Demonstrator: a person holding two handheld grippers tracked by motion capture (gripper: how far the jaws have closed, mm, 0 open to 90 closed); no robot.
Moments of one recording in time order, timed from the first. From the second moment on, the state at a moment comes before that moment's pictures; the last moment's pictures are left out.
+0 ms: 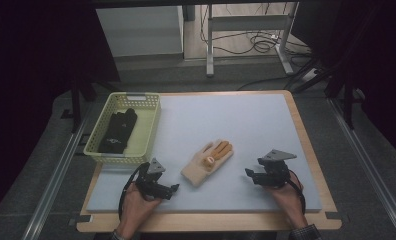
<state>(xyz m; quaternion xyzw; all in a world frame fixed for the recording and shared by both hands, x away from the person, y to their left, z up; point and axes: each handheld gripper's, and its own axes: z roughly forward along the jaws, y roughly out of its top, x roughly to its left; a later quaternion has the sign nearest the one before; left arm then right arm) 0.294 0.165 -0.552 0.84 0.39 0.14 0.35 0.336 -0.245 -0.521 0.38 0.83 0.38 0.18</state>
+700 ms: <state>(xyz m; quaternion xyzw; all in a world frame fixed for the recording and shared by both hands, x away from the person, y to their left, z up) 0.295 0.166 -0.542 0.84 0.38 0.12 0.36 0.337 -0.260 -0.532 0.39 0.83 0.35 0.19</state>
